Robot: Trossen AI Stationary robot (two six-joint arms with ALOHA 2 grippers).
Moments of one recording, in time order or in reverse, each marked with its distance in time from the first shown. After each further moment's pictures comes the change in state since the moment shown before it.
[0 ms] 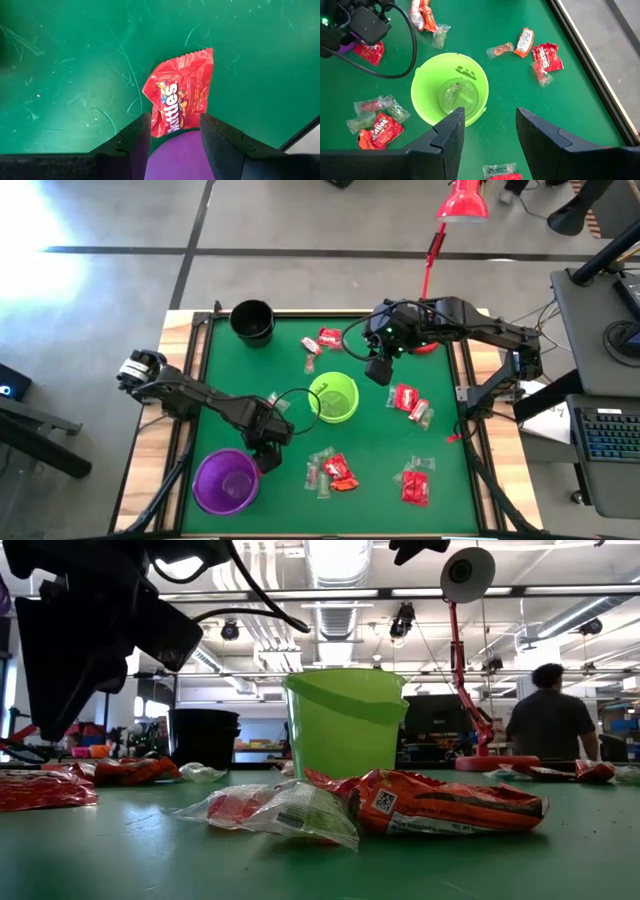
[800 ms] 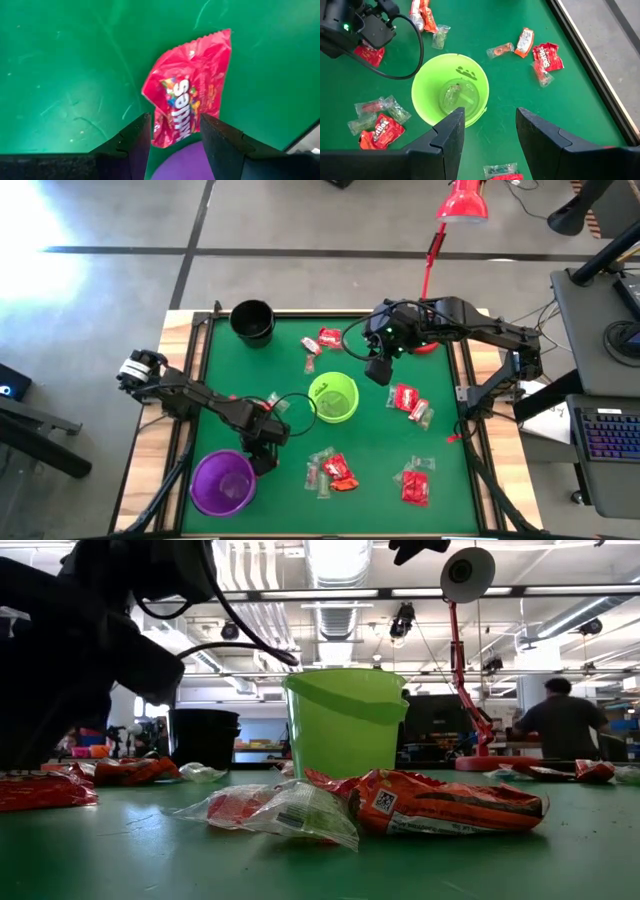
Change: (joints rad) left arm 0.002 0.000 -0.149 0.179 0.086 0.032; right arm 0.000 0.000 0.000 0.001 0.000 0.009
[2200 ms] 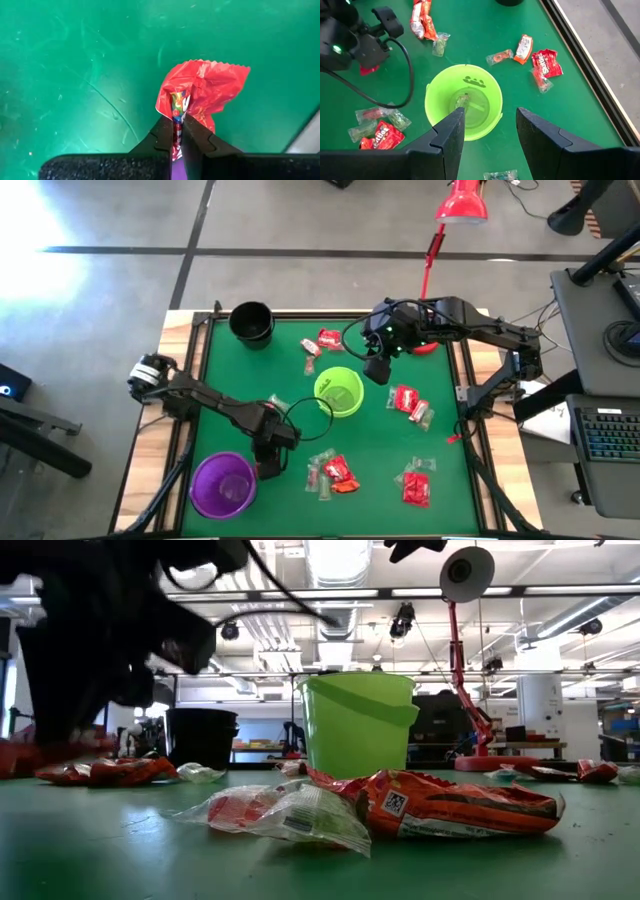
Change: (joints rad) left arm -0.009 0.075 0.185 -0.117 -0.064 0.209; right arm 0.000 0.000 0.000 0.029 0.000 -0.005
